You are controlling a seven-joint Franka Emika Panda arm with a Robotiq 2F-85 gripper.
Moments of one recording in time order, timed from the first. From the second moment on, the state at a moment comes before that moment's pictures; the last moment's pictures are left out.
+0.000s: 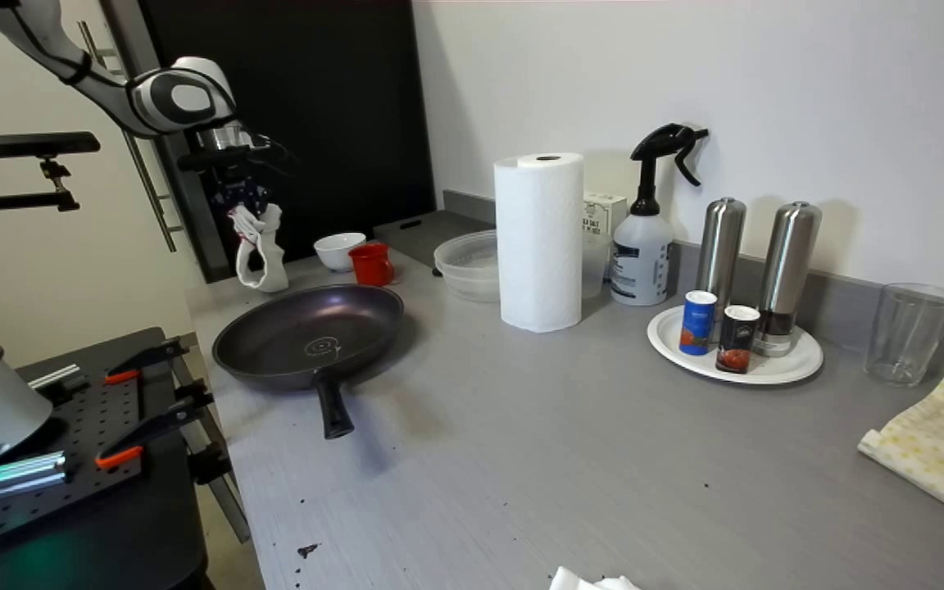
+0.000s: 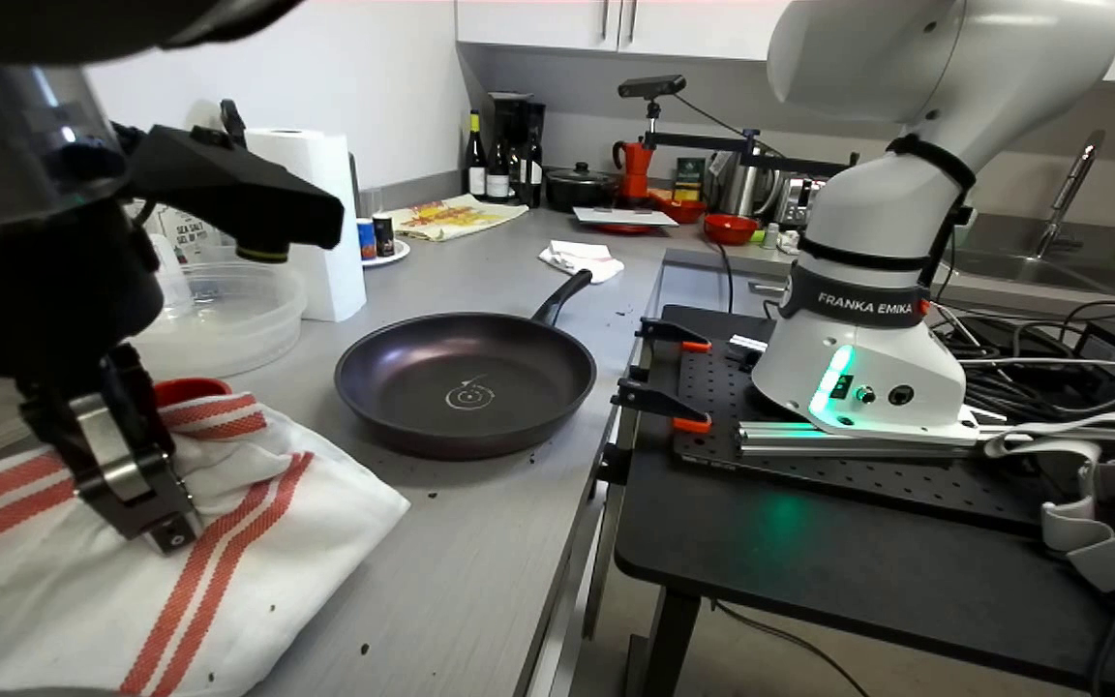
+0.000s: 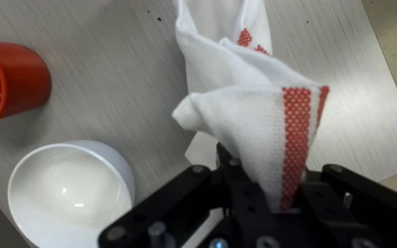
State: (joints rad) arm -1.57 -0.63 2.33 -1.97 0.46 2.29 -0.52
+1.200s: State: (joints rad) arm -1.78 -0.78 2.46 -2.01 0.93 2.33 -0.91
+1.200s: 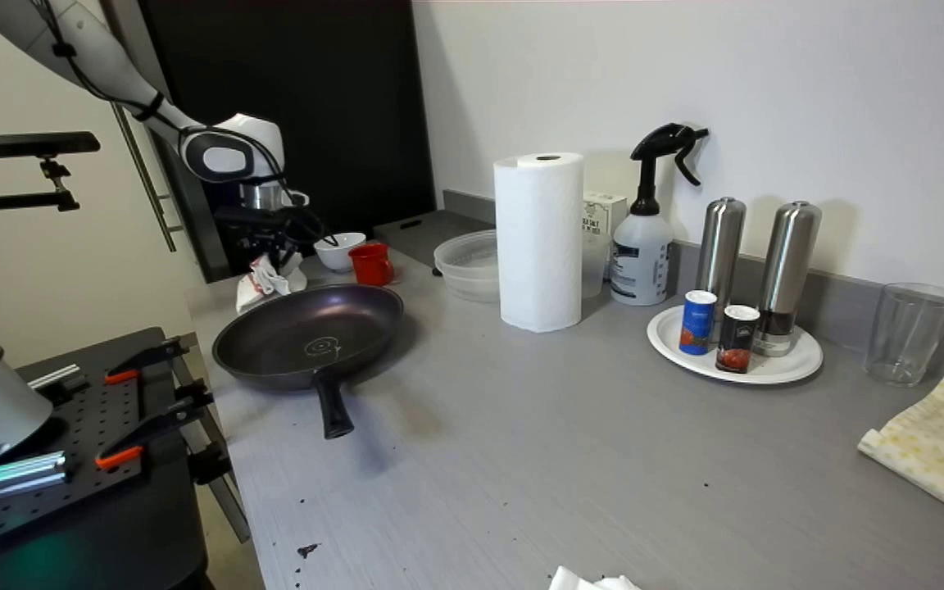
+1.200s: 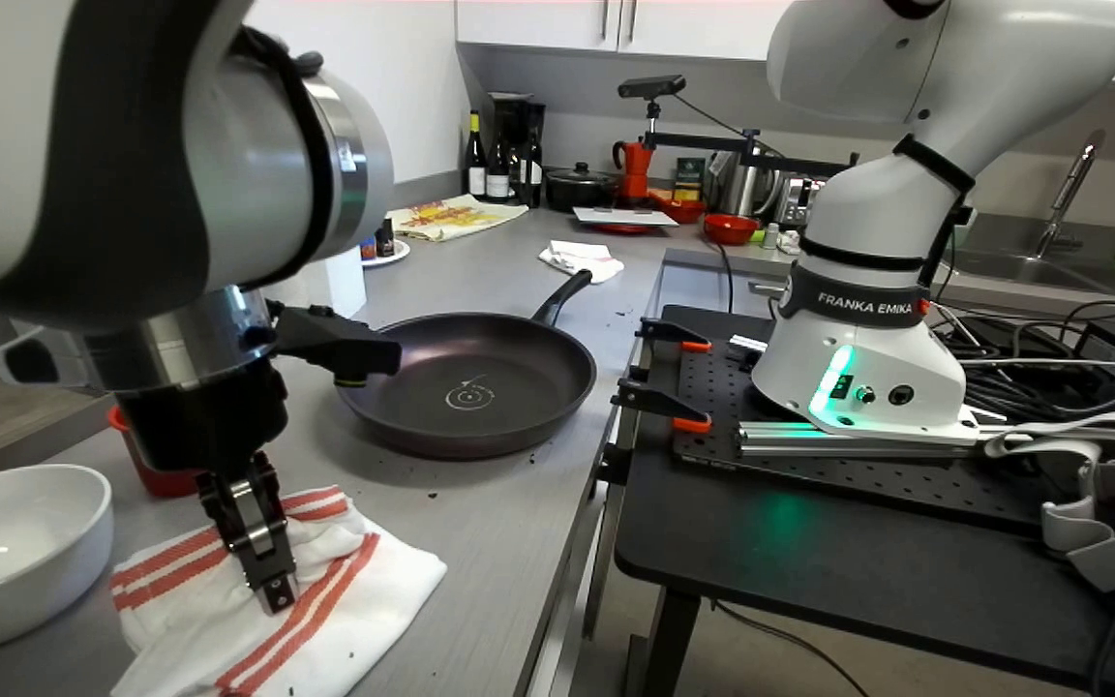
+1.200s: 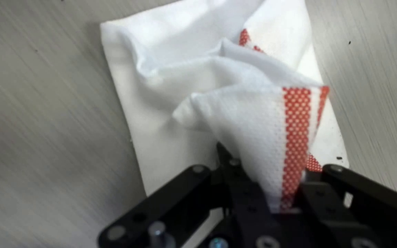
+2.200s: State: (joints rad) arm -1.64 -0.84 2.38 -2.09 1.07 2.35 -0.91
